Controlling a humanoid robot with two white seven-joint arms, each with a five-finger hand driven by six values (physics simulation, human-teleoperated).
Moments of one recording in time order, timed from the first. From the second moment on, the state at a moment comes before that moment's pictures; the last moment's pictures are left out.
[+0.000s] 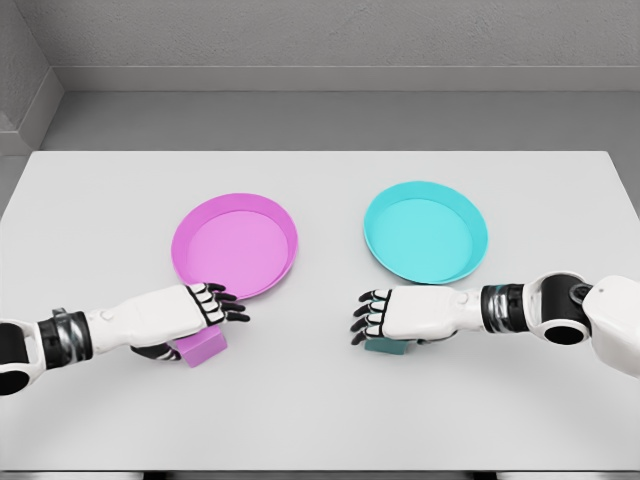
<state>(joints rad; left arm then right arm) -0.22 0.82 -0.62 -1.57 -0.64 -0.61 -0.20 -0.72 -0.77 1.22 -1.46 0.66 -0.61 0.17</state>
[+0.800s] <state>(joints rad) -0.21 0.81 -0.66 -1.58 -0.64 -0.61 -0.24 -0.73 -0.77 1.20 -1.46 0.66 -0.61 0.21</state>
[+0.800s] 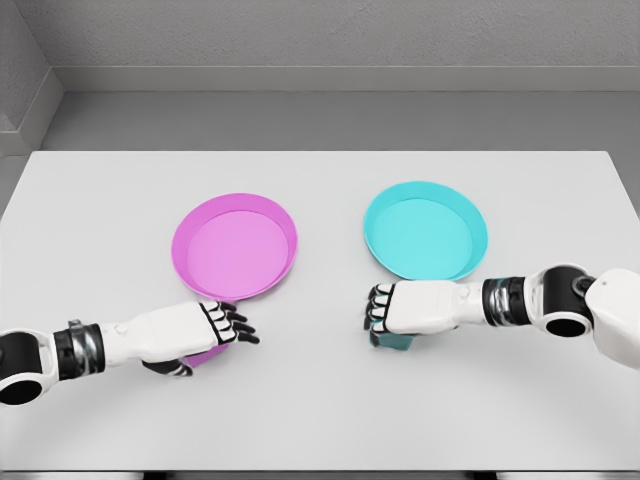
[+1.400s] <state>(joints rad) -0.21 0.81 -0.66 -1.61 -0.63 -0.61 -0.27 -0.77 -0.77 1.13 -1.47 0.66 -0.61 0.22</state>
